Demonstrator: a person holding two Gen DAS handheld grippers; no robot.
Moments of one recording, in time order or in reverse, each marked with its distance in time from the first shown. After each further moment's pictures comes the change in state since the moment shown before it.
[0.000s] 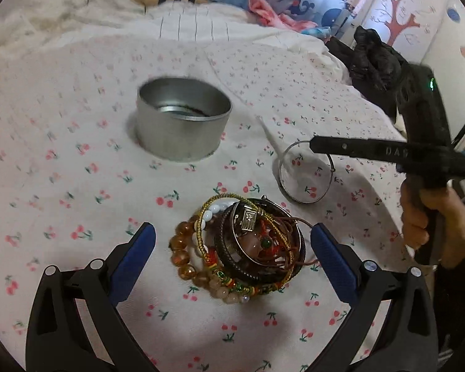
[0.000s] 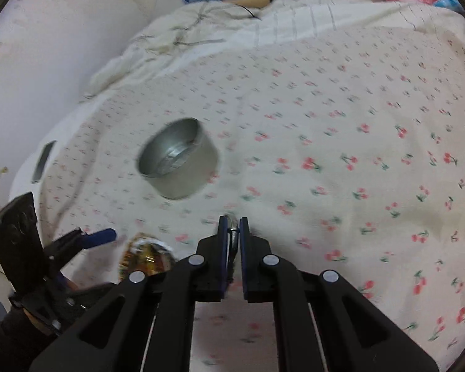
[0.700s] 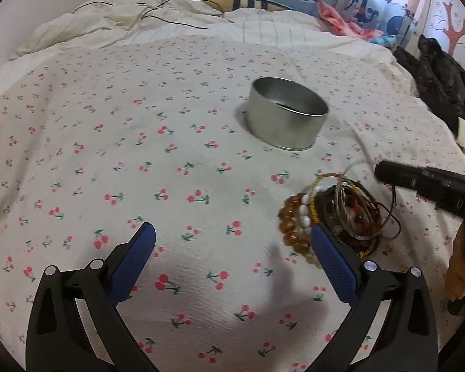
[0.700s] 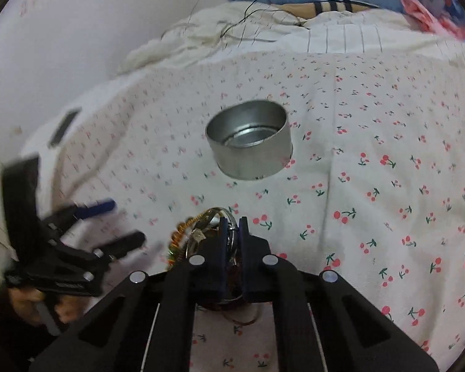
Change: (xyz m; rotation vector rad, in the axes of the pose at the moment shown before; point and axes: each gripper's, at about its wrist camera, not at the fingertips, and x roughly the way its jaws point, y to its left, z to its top) left arm -0.039 0.028 -0.022 -0.078 -0.042 0.359; right arm -0.001 0.072 -0.032 -0.100 -0.078 0.092
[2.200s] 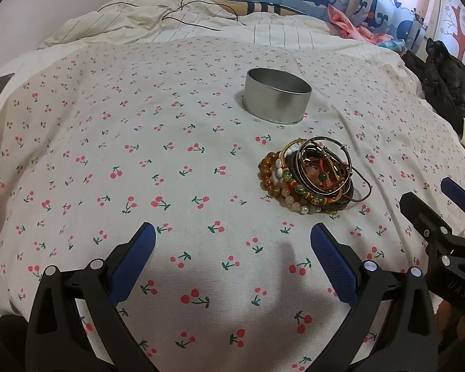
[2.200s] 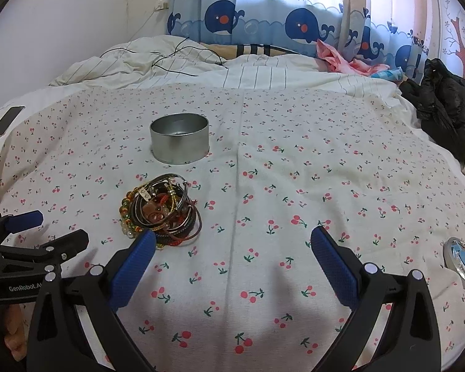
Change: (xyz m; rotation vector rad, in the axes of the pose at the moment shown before) left arm -0.046 -0.029 -0.049 -0.056 -0.019 0.090; right arm -0.059 0.056 -0.087 -0.068 -0.197 -0.546
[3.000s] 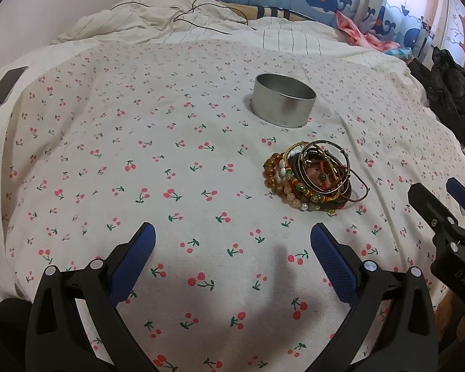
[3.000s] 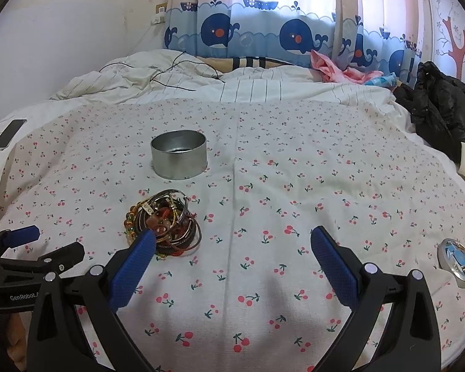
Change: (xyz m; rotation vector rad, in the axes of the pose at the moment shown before) left arm -0.016 0.004 -0.005 -0.042 -0.008 0.021; right arm -0.013 -0.005 0.004 0.023 -0.048 -0.009
